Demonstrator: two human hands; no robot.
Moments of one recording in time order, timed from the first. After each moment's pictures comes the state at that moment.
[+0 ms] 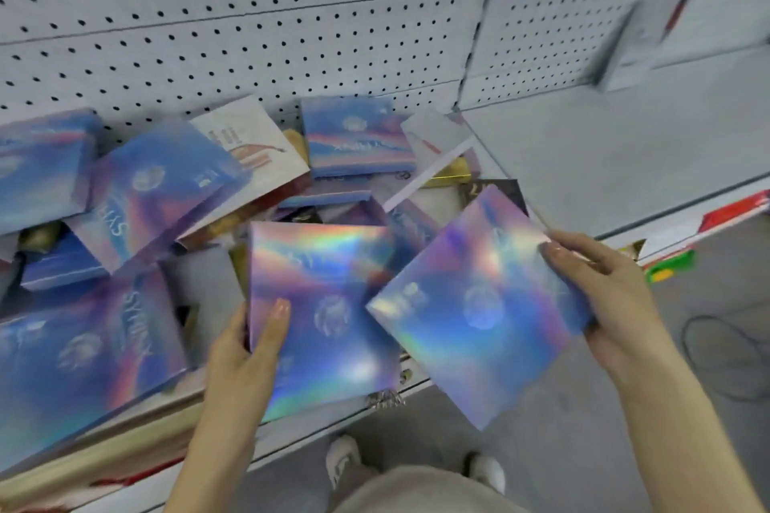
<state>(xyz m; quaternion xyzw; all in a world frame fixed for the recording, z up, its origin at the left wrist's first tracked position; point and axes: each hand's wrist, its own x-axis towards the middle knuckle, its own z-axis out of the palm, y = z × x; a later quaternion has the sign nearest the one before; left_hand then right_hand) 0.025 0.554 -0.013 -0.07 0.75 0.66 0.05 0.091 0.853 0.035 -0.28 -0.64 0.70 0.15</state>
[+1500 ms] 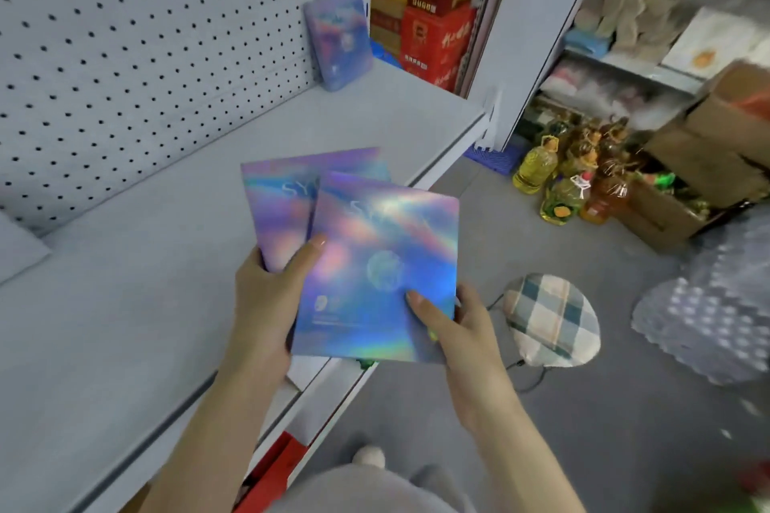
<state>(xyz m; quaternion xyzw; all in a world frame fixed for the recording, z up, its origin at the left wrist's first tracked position) 0.051 1.542 0.015 0.06 0.67 0.69 0.27 0.210 1.621 0.001 -0.41 -0.46 0.73 0.28</state>
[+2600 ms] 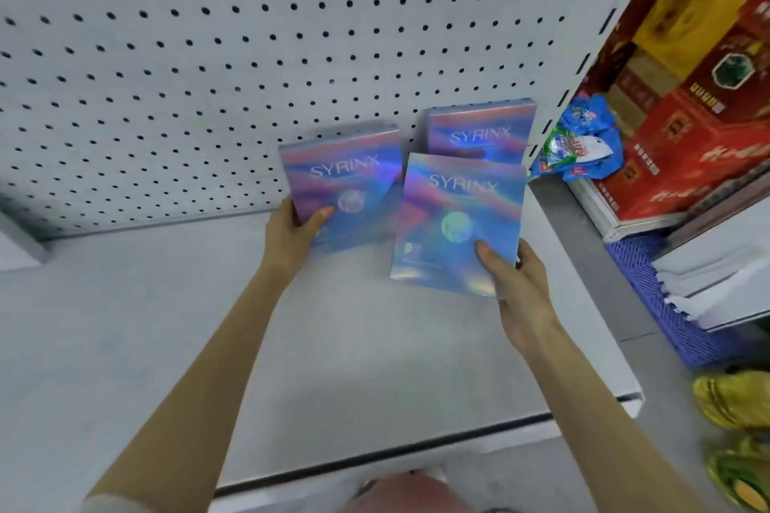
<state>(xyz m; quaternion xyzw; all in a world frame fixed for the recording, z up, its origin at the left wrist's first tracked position) -0.217 1.785 -0.055 -0.04 0.78 0.62 -0.01 -0.098 2.048 -0.050 -0.25 -0.59 0.76 0.10</state>
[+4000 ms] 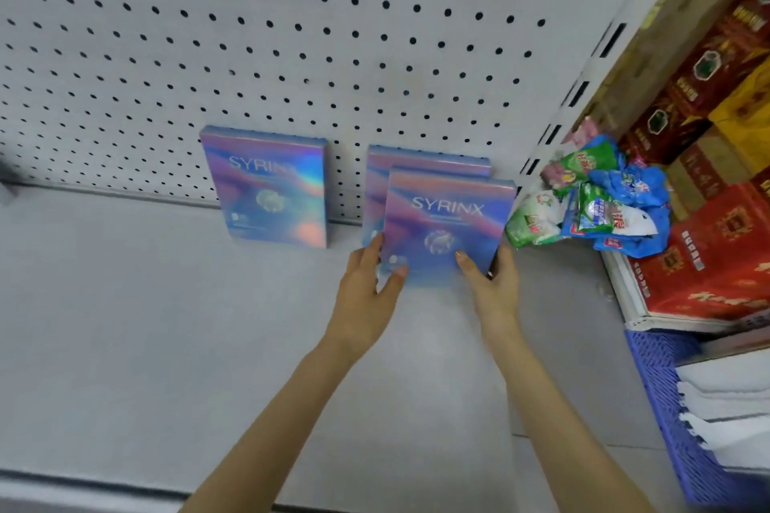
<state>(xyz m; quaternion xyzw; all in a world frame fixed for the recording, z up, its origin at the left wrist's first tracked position) -0.164 2.000 -0.059 -0.06 0.82 0.56 -0.04 -0.194 2.168 -0.072 -0.10 -0.72 0.67 0.10</state>
